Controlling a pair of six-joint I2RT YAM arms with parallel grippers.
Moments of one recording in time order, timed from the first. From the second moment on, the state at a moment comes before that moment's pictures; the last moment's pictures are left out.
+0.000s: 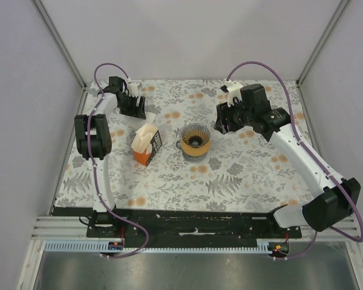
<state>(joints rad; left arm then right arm) 0.01 2.31 1.90 -0.66 0.42 0.28 0.43 1.38 1.37 -0.68 -0.23 0.03</state>
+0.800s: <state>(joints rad) 0.02 2.19 1.84 -0.68 0.53 0.32 0.43 1.38 1.37 -0.68 -0.23 0.03</state>
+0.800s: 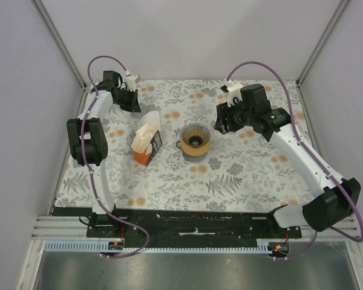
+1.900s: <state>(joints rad) -0.22 2.41 2.12 -0.75 0.10 0.36 0.43 1.31 1.31 -0.68 -0.21 0.04</state>
